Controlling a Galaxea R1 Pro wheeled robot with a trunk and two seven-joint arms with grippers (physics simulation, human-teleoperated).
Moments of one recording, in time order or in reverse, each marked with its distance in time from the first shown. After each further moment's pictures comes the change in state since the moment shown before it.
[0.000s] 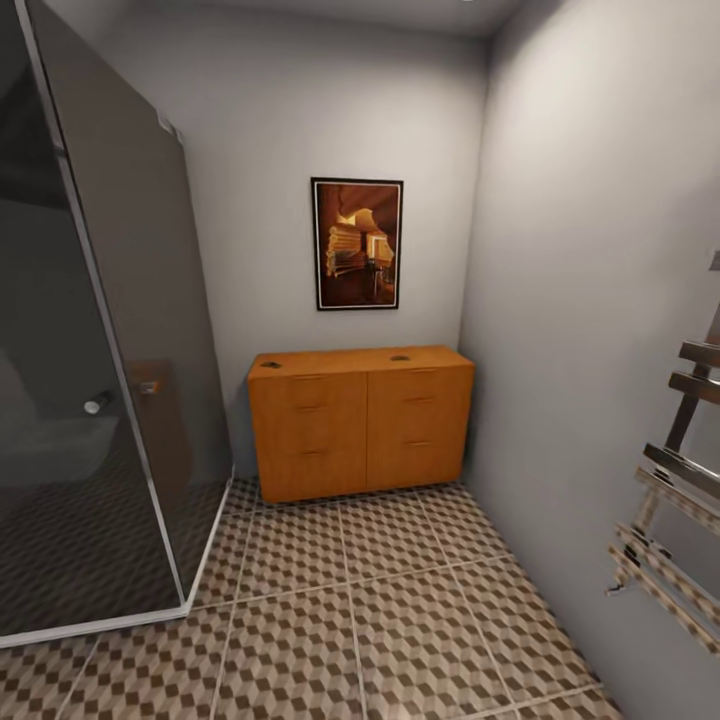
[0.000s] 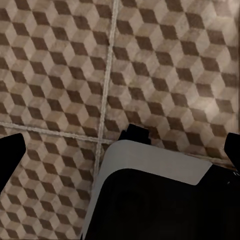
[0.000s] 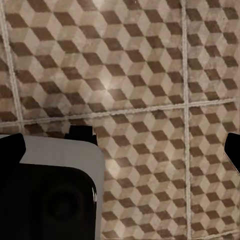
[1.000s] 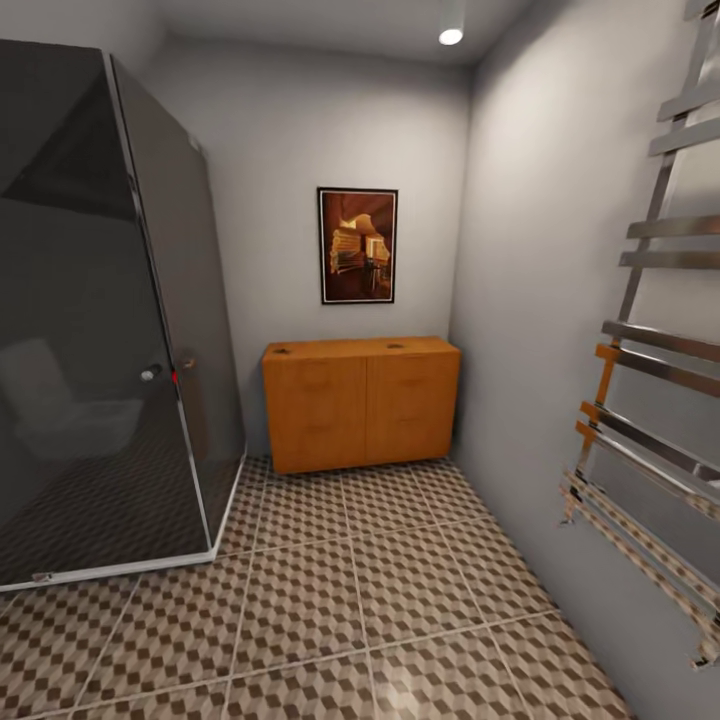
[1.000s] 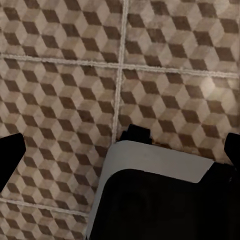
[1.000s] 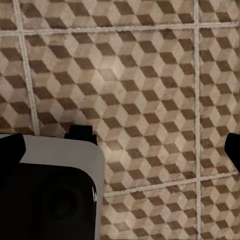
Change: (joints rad) left arm 0.000 -0.004 -0.041 0.001 0.000 0.002 0.001; right arm 0.000 0.000 0.002 0.000 -0.001 0.001 0.000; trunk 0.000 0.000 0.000
